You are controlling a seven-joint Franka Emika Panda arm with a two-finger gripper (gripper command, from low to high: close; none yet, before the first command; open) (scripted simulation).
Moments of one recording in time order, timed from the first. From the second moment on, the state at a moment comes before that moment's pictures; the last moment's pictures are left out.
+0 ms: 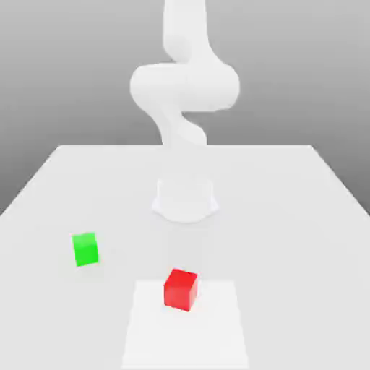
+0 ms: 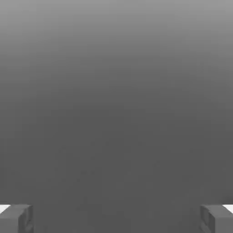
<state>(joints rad) -0.01 -0.73 0.01 -2.36 0.00 2.35 0.83</state>
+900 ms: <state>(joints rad) -0.06 0.20 0.03 -2.84 -0.05 3.03 1.14</state>
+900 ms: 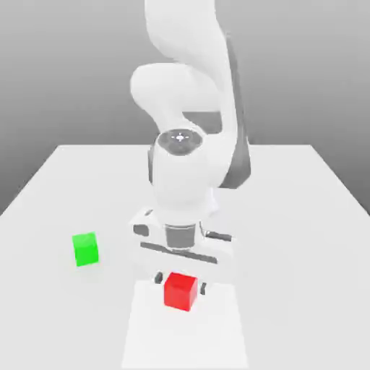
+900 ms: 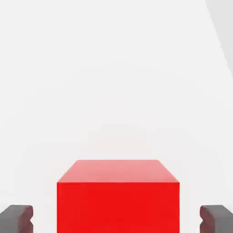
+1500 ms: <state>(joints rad) -0.24 -0.15 -0.04 -2.91 -0.09 2.76 1.21</state>
